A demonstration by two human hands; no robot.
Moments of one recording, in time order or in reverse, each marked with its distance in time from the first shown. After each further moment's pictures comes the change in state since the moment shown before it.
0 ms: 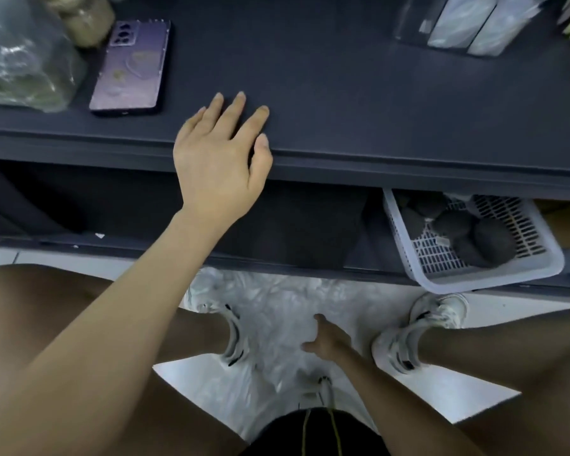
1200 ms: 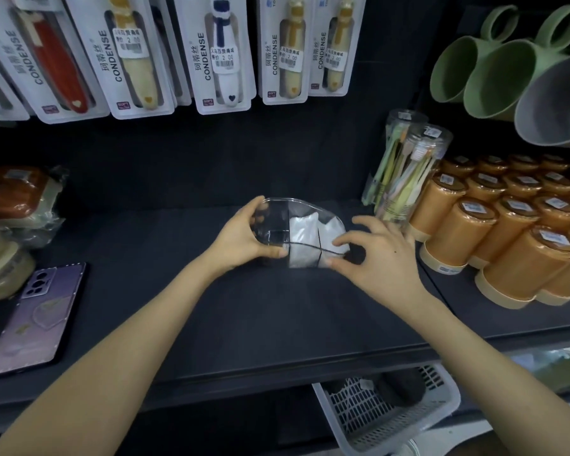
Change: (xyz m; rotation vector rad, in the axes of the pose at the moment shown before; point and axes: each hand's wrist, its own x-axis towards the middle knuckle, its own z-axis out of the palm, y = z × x) left_hand 0.217 0.095 0.065 -1.132 -0.702 -0.359; right_hand -0.208 -0.019 -0.412 -0.086 1.299 -0.352
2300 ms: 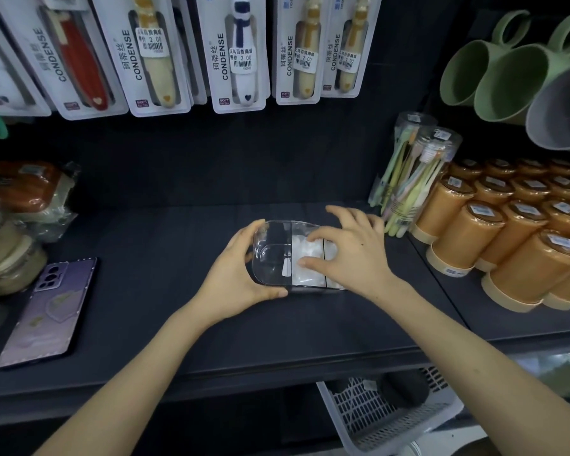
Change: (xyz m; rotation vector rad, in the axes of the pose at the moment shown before) left_hand -0.074 -0.002 0.001 0.032 0.051 0.160; right_hand 0.024 -0.025 0.031 -0.047 0.019 -0.184
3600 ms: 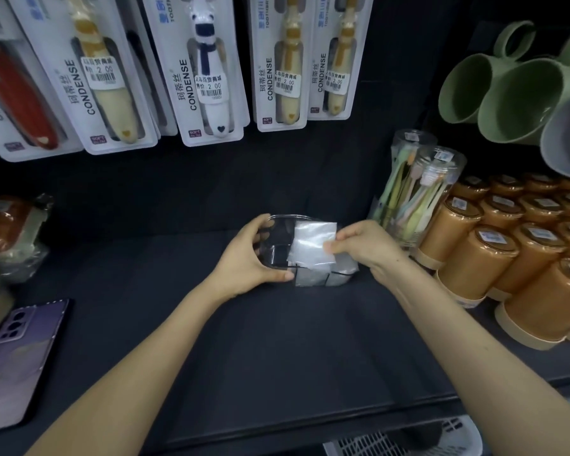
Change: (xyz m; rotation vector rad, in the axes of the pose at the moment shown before) left_hand 0.096 -0.015 0.010 -0.071 -0.014 -0.080; right_hand 0.062 0.039 -0.012 0.836 -0.261 0.603
